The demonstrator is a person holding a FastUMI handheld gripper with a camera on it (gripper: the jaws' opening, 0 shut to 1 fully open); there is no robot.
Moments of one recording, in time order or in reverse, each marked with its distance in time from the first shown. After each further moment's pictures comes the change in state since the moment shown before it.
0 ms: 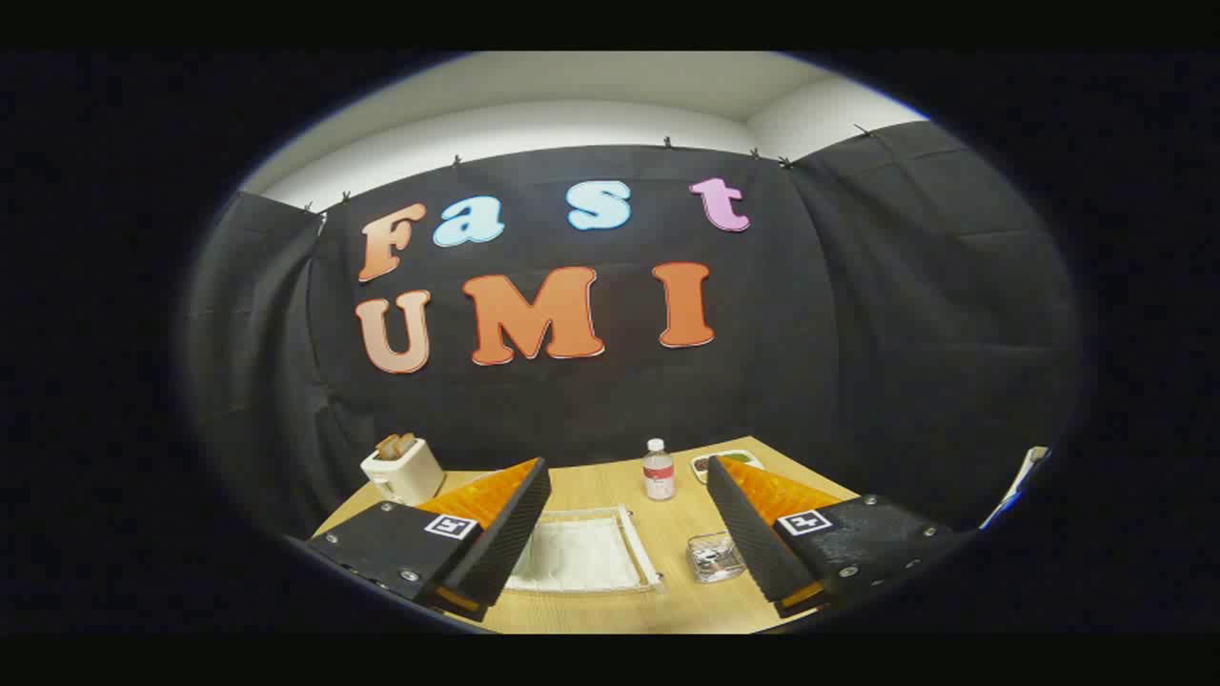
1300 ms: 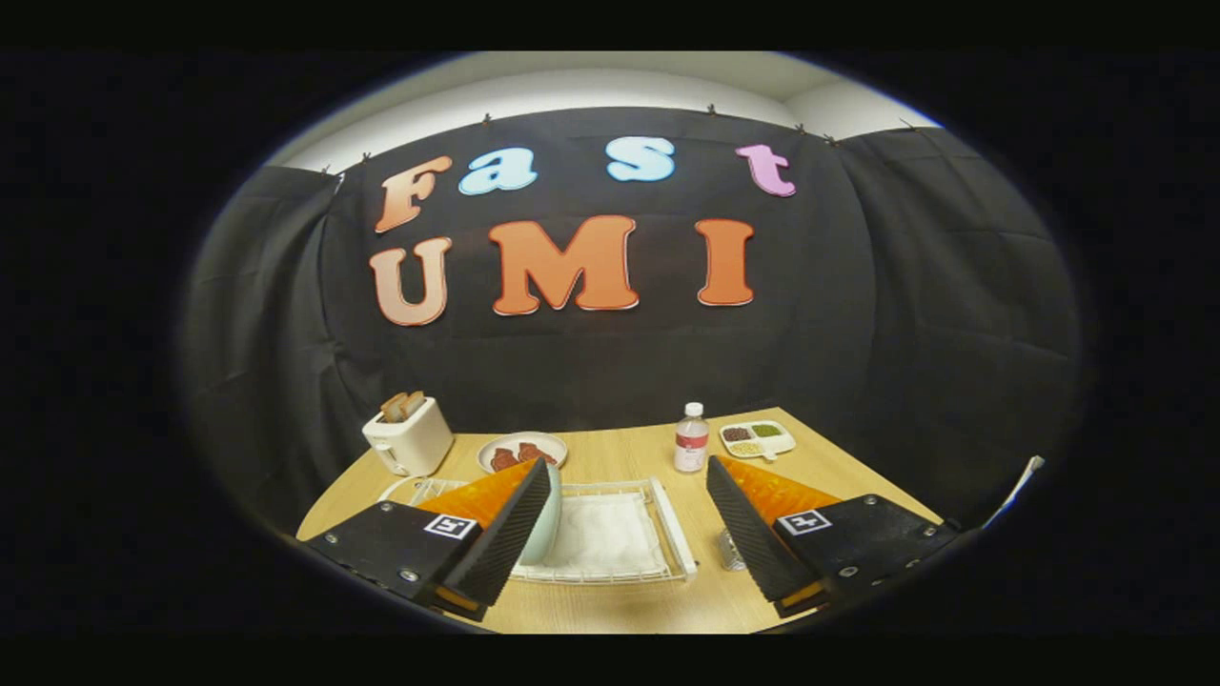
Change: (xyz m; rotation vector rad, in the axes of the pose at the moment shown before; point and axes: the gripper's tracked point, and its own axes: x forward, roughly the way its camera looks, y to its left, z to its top) arm 0.039 0.065 -0.055 -0.076 0.177 0.077
